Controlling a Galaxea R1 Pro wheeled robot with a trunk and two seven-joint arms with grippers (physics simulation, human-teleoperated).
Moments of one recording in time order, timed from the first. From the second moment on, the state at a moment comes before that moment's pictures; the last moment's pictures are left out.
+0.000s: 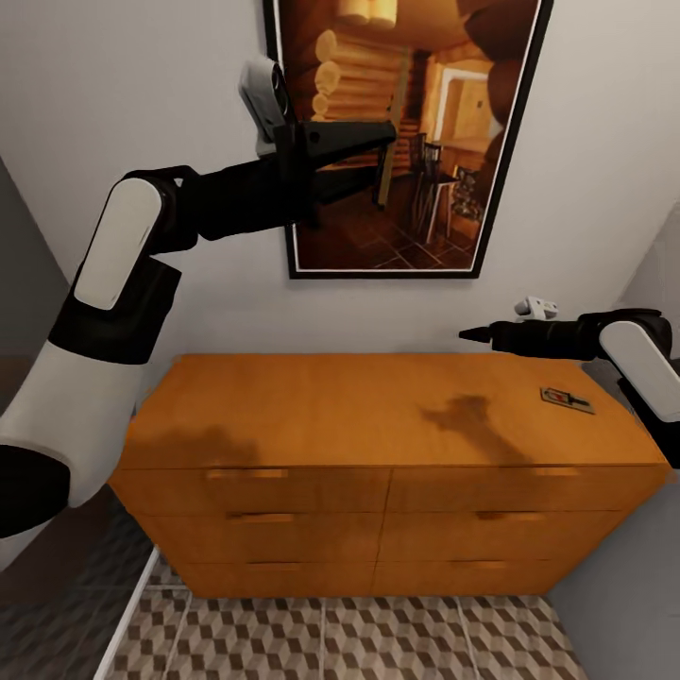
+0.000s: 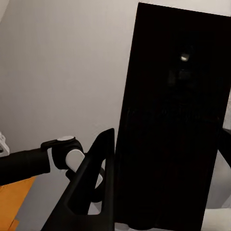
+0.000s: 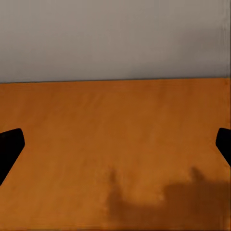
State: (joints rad) left arm -1.45 0.10 -0.41 -1.37 1.62 1.01 -0.23; right arm -1.08 -0.58 0.36 -1.37 -1.18 0.99 -0.14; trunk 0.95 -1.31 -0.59
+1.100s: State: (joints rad) left arm -1.44 0.08 -0.41 -1.37 1.62 1.01 -0.23; right arm -1.07 -0.58 0.36 -1.37 -1.07 0.99 -0.14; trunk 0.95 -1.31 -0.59
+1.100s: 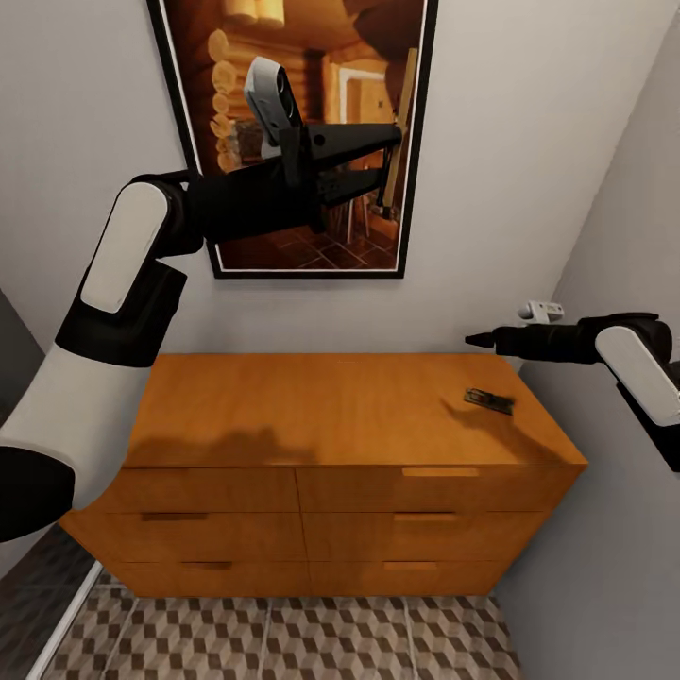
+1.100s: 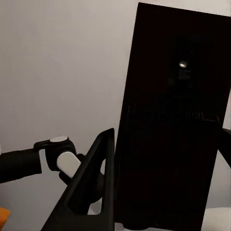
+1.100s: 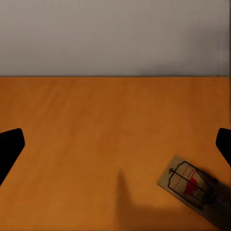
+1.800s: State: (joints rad) left arm -1.38 0.08 -0.47 -1.37 1.62 1.01 -0.23; right arm -1.06 -0.57 0.34 -1.39 -1.10 0.99 -0.14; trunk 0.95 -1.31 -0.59
